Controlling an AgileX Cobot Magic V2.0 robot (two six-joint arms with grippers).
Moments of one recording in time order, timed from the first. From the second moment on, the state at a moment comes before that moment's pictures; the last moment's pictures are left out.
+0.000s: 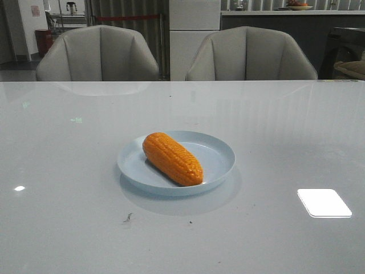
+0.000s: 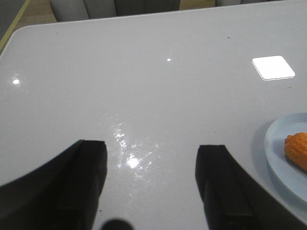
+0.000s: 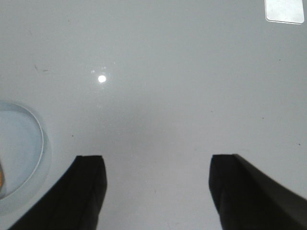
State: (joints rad) left arm -0.04 0.87 -0.72 -0.22 0.39 0.32; right arm -0.11 1.27 -1.40 0.15 0.96 -0.19
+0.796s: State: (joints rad) left arm -0.05 0.87 -0.72 -0.22 0.39 0.32; right arm -0.11 0.80 -0.80 0.15 0.74 -0.21
